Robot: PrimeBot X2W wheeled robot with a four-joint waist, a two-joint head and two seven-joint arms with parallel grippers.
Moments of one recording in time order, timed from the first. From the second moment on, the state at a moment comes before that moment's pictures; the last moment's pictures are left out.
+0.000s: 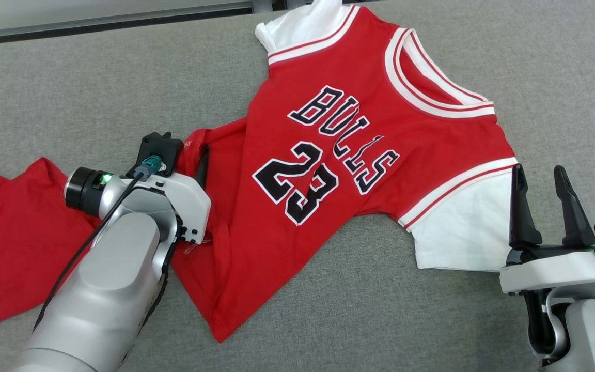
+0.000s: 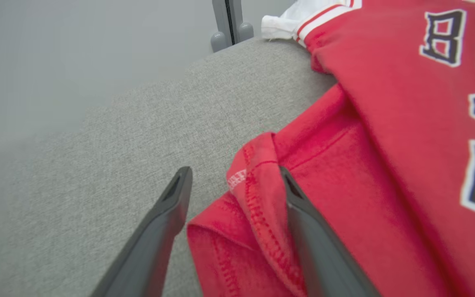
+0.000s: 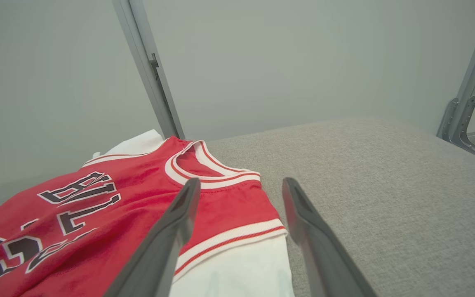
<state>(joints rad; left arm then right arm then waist) -0.81 0.16 -0.67 0.94 -0.43 0.08 -0.12 -0.24 -0.08 -0.02 0.24 0.25 0.13 -0.20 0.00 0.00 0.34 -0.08</state>
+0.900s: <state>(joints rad) -0.91 0.14 -0.44 0.94 -0.81 -0.11 -0.02 -0.24 -0.08 0.01 0.24 0.26 0.13 -0.20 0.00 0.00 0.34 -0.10</state>
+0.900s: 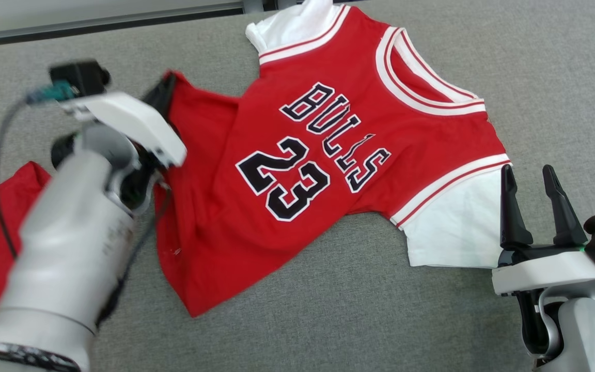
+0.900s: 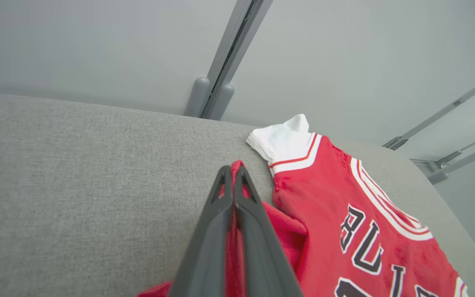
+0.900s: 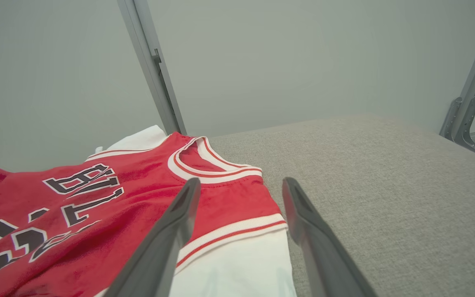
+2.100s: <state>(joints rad) -1.41 0.36 -0.40 1.13 -0.73 -0.01 -0.23 -0.39 -0.06 0.10 0.32 0.25 0.13 -0.26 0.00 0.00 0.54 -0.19</state>
